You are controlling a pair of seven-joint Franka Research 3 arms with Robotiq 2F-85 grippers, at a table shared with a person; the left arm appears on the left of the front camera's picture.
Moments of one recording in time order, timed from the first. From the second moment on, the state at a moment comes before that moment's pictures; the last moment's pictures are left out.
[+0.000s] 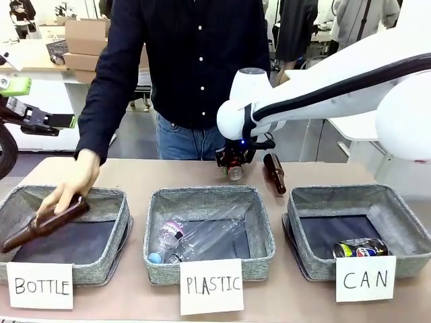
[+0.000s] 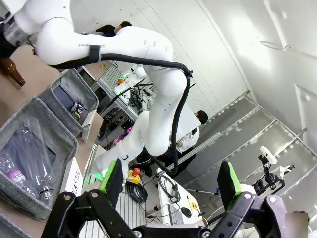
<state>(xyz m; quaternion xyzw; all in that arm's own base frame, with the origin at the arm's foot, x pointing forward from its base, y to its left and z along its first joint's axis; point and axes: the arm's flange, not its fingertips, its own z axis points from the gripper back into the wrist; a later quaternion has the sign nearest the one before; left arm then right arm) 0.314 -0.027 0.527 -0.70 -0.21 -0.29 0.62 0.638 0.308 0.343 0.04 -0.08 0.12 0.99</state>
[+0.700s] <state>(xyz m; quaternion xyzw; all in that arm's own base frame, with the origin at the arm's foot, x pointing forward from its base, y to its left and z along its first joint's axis) 0.314 -0.027 0.527 -0.70 -0.21 -0.29 0.62 0.385 0.131 0.500 0.07 0.03 0.24 0.97</state>
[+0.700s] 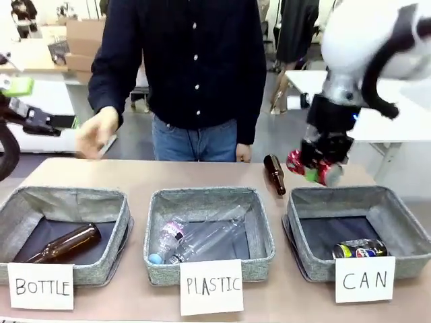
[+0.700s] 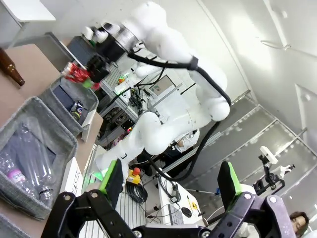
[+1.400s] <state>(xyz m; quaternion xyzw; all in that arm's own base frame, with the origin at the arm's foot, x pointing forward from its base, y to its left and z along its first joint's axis) 0.314 -0.027 0.527 -0.70 -0.21 -0.29 0.62 0.314 0.087 0.471 0.08 0.03 0.20 0.98</state>
